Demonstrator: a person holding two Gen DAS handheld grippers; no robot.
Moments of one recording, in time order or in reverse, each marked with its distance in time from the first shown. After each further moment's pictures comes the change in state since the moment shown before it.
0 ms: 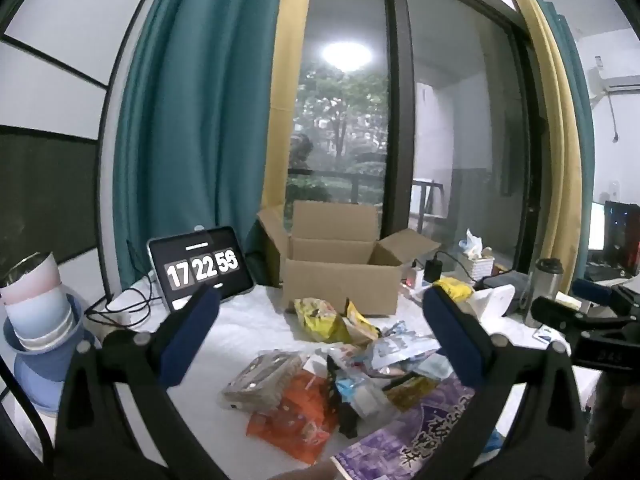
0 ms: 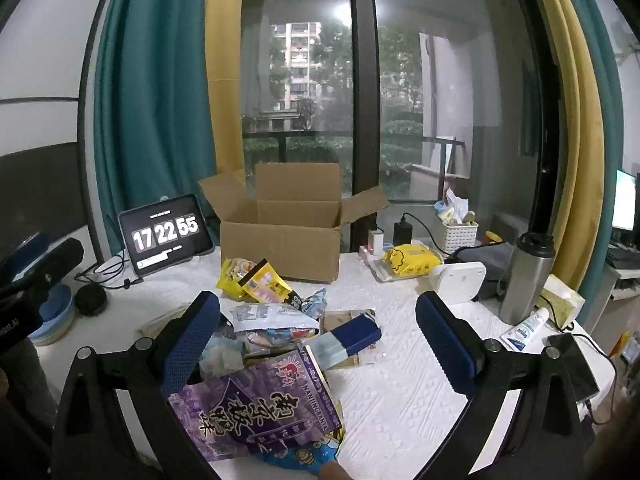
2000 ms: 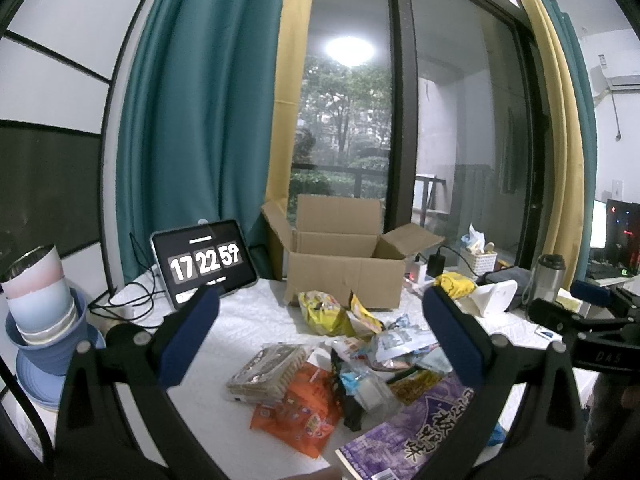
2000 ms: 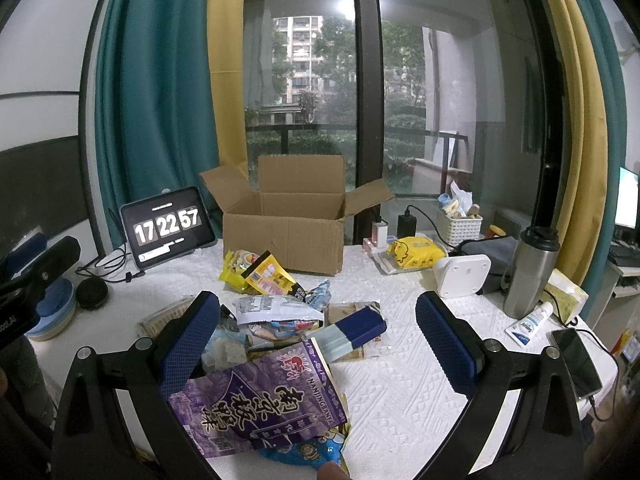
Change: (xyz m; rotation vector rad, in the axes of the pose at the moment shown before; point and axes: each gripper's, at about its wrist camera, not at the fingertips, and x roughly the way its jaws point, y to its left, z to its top) left arm -0.002 0.003 -0.002 -0.001 0.018 0.006; right arm 0.003 0.005 -0.004 -0.007 0.029 0.007
